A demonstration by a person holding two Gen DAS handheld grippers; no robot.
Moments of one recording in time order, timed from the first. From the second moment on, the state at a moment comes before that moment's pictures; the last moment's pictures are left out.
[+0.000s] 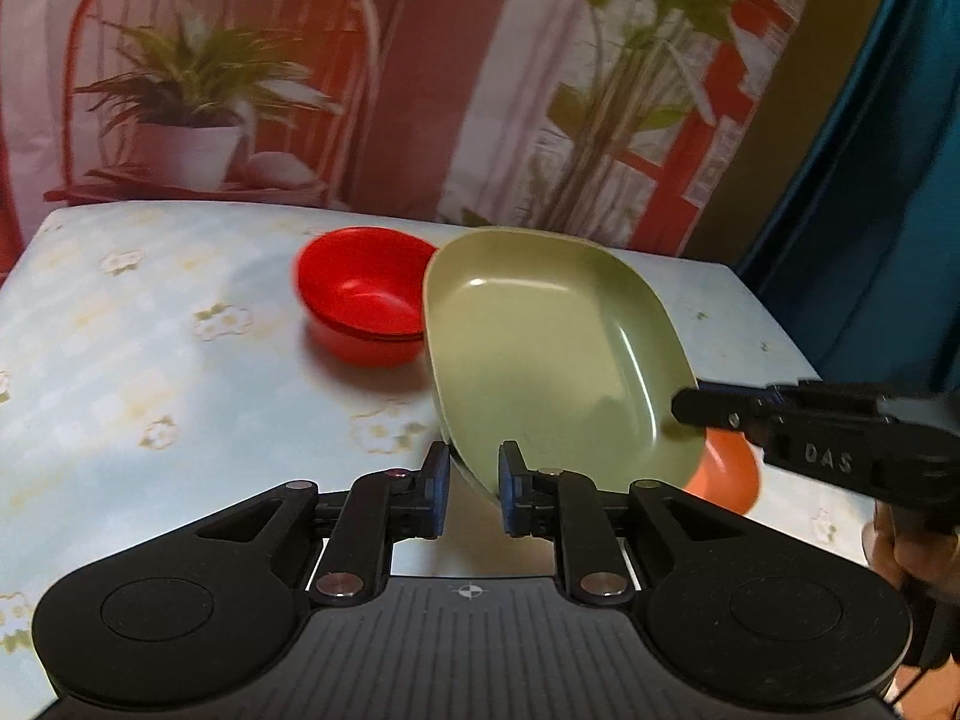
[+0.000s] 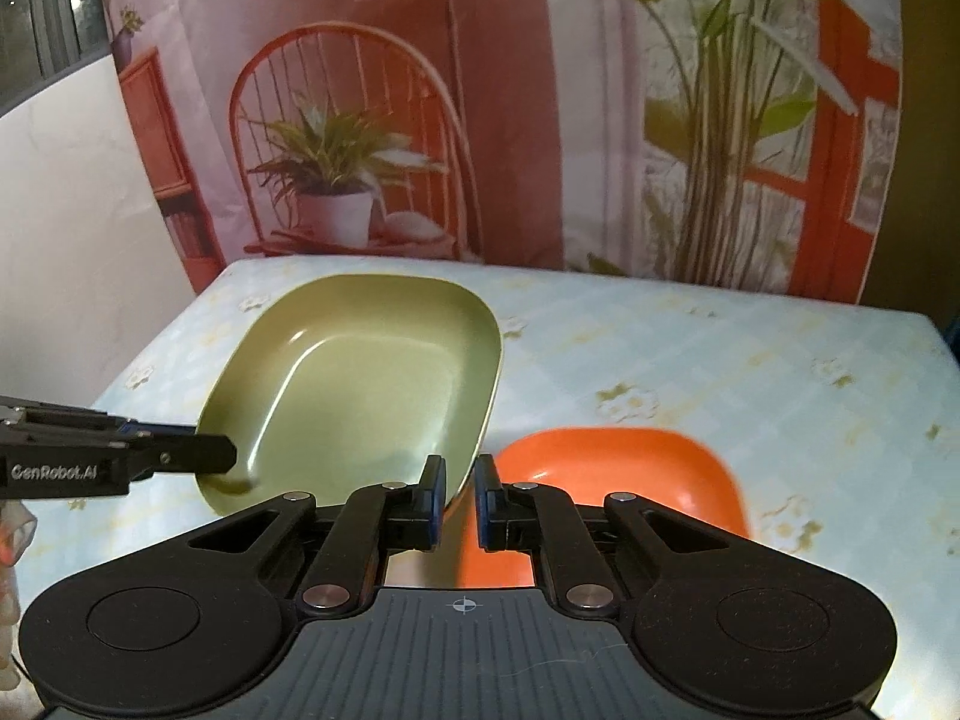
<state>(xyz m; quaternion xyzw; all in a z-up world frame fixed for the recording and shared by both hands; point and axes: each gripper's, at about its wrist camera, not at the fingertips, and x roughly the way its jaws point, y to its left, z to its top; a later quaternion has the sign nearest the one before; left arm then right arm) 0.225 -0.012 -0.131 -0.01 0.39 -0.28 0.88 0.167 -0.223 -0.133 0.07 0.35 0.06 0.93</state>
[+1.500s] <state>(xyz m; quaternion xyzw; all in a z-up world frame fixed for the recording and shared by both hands) 0.213 -0.129 -0.172 0.02 0.48 -0.31 0.82 0.143 -0.346 -0.180 0.12 0.39 0.02 0.91</state>
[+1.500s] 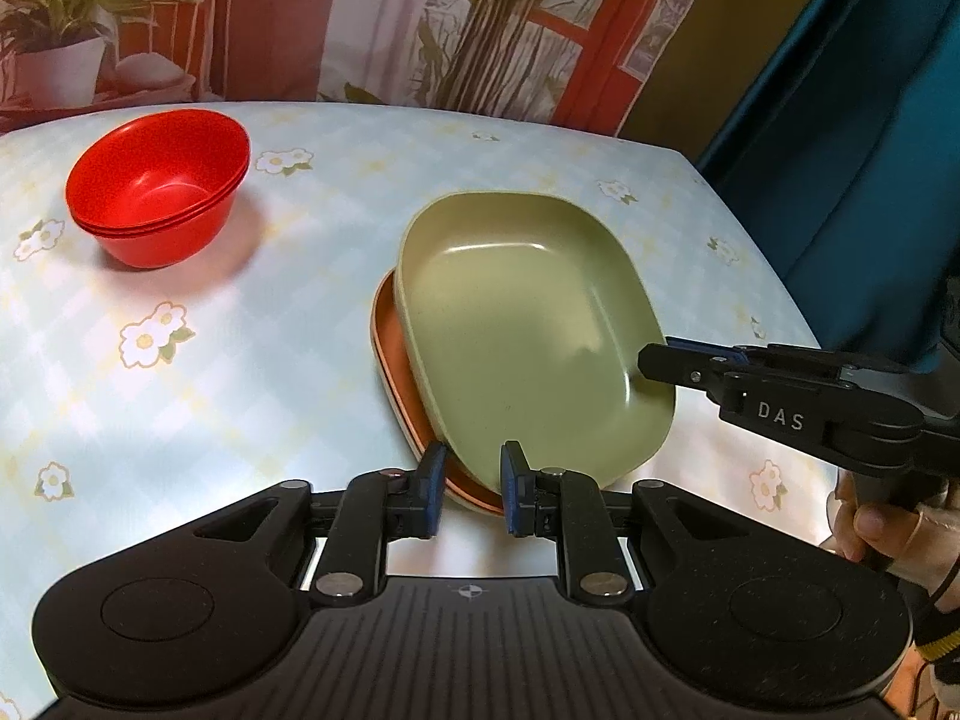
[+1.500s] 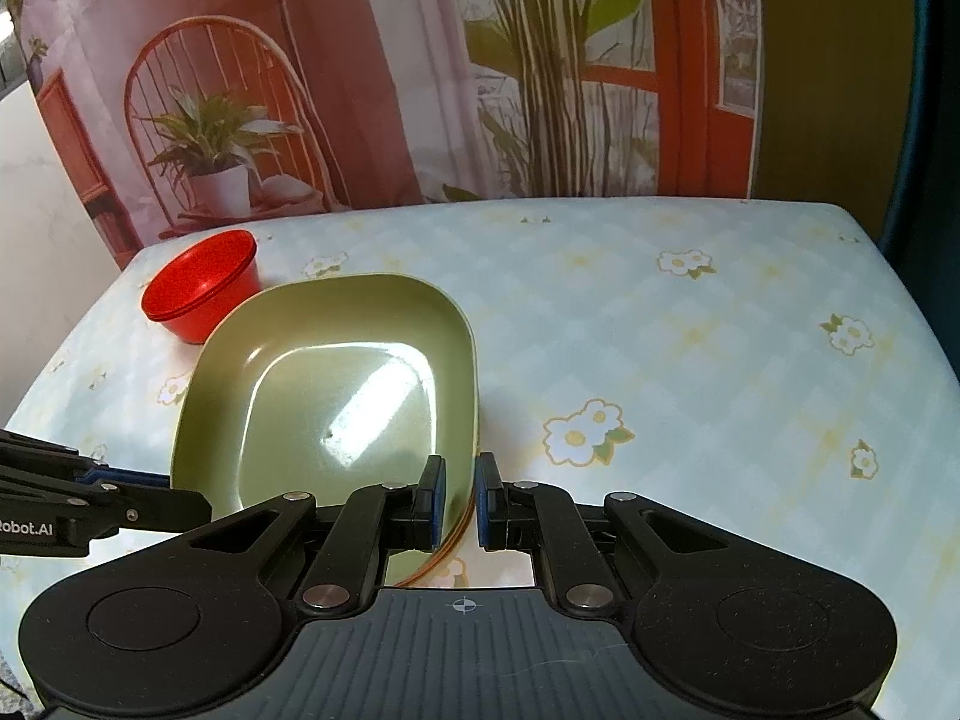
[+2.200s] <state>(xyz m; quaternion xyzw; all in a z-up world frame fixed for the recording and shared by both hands) 0.224 -0.112 -0.161 -0.01 0.44 -0.26 0.86 0.144 -0.341 -0.177 0.11 0.40 0.01 0.91</state>
